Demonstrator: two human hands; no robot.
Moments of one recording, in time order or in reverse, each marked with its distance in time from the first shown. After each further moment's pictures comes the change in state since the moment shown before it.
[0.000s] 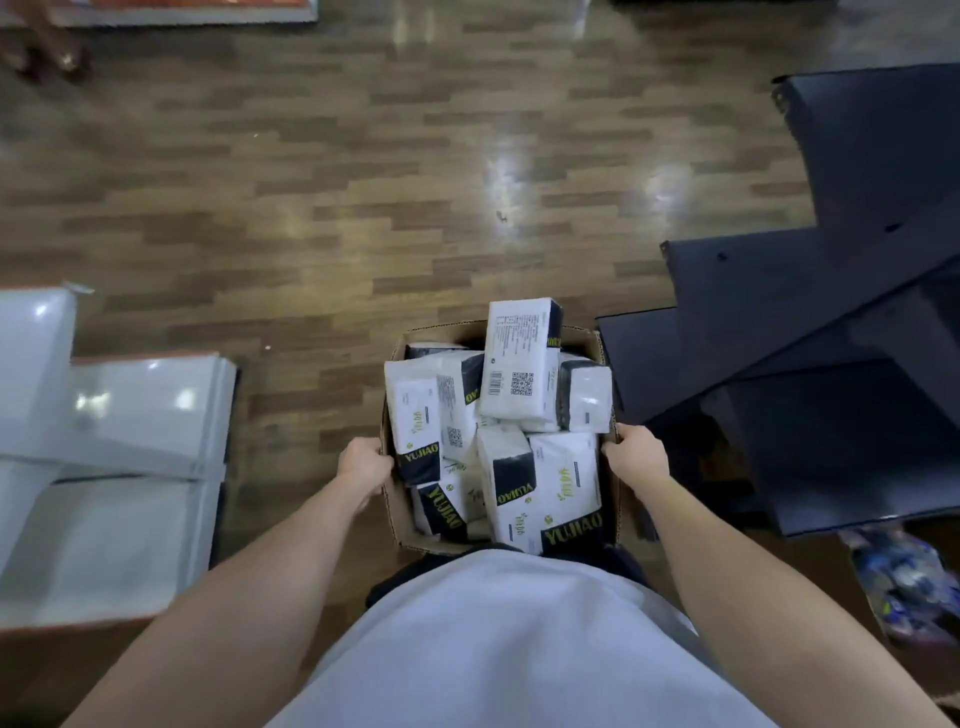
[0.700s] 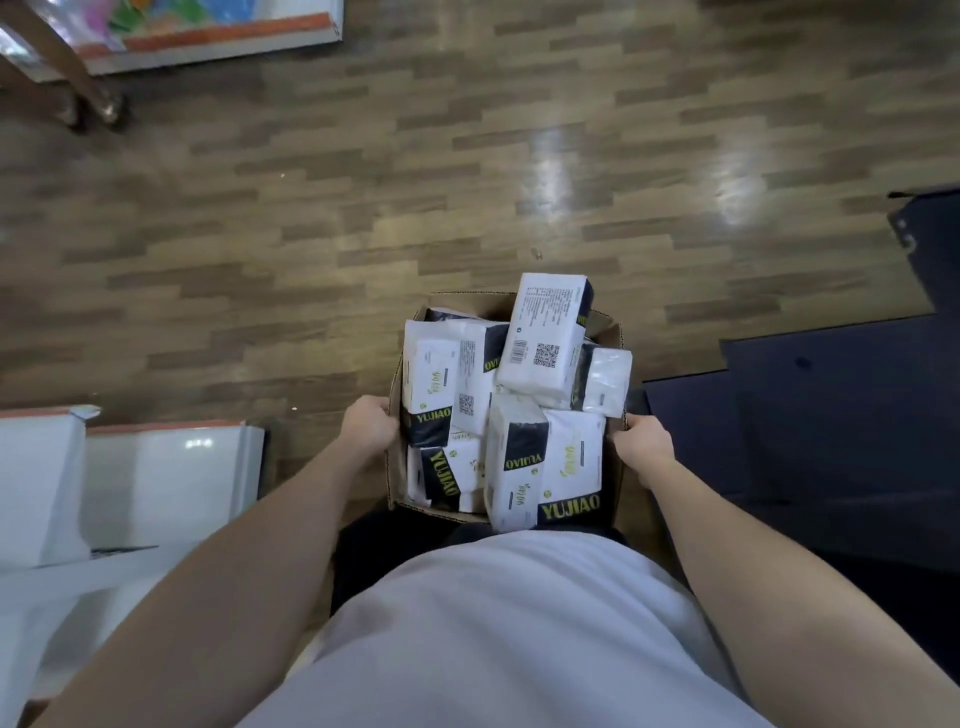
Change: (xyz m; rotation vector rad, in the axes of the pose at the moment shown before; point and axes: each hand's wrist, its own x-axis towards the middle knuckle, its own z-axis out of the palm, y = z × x) left_hand 0.204 0.269 -0.068 0.269 0.042 0.092; right_hand 0.259 -0.179 -0.078 0.142 -0.095 0.052
